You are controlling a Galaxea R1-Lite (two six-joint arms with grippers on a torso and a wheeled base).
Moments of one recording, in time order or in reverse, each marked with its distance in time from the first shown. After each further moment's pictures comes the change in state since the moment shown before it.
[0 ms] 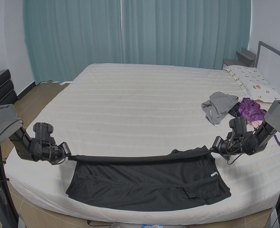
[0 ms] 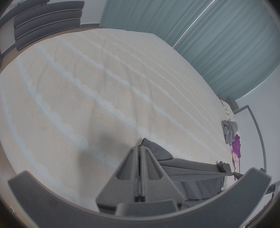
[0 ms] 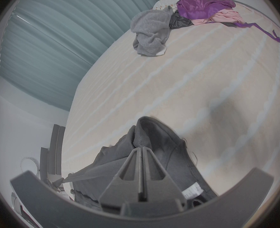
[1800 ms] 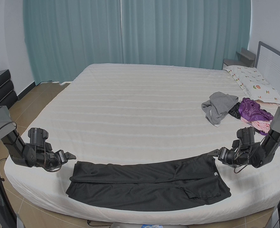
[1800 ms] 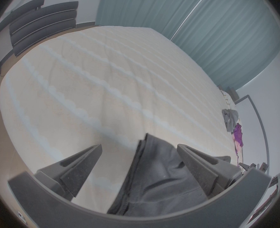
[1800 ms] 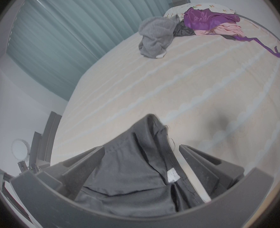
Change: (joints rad) left arm 0.011 -0.085 0.155 0.000 -0.028 0.097; right arm -0.017 -0.073 0.276 -0.203 -0.012 -0.171
